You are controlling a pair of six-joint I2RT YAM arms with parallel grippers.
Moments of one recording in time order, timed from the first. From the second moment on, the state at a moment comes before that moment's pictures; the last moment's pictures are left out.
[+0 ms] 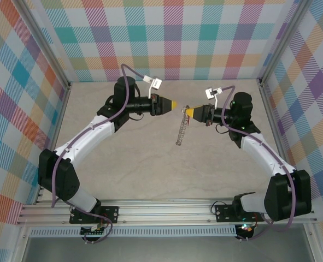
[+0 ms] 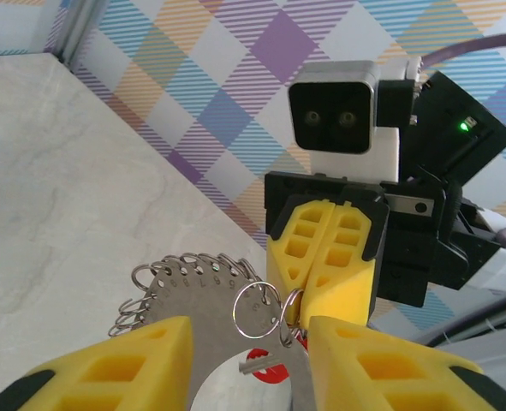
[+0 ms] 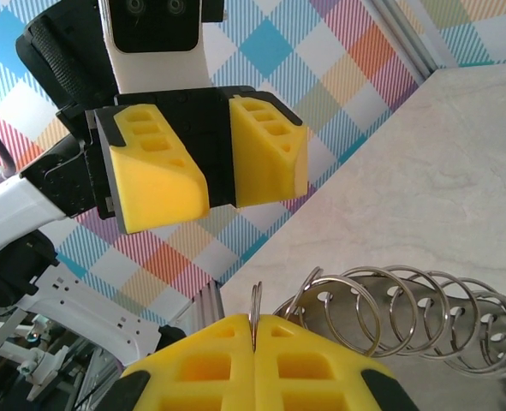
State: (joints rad) left arm -0.51 1.55 1.36 -0.06 0.84 -0.47; right arm 0.22 1.29 0.91 0.31 -1.15 0.65
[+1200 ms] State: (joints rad) left arm -0.52 1.74 1.59 -0.20 1.08 -0.25; right arm 0.22 1.29 0.89 0.35 -1.11 0.68
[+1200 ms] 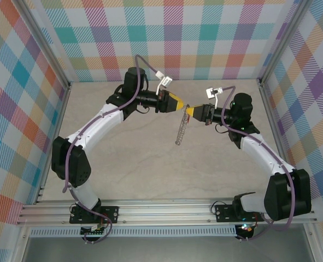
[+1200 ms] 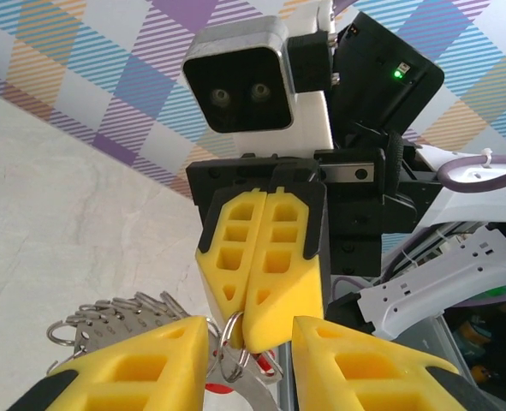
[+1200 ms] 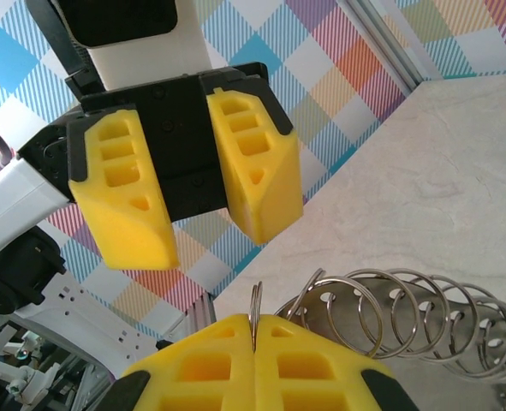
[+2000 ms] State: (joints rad) left arm -0.55 1.76 1.61 -0.22 1.11 -0.25; right arm 0.22 1.27 0.89 0.35 -1.10 0.68
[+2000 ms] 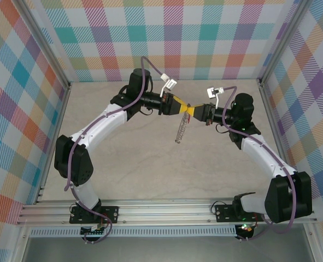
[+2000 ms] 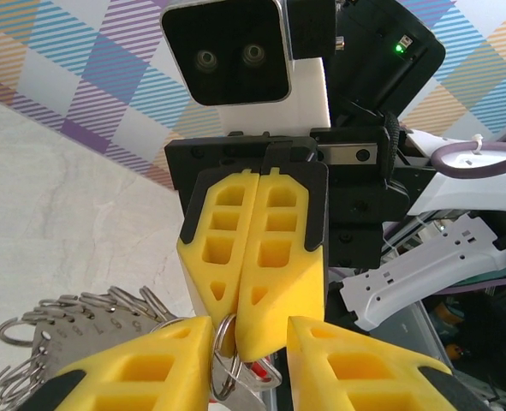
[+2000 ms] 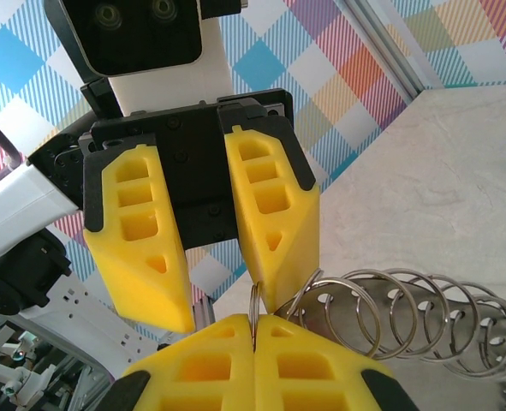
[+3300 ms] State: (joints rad) left arm -0.58 1.76 1.50 0.03 0.98 -0.45; right arm 0.04 1.08 0.85 0.29 -1.03 0.71
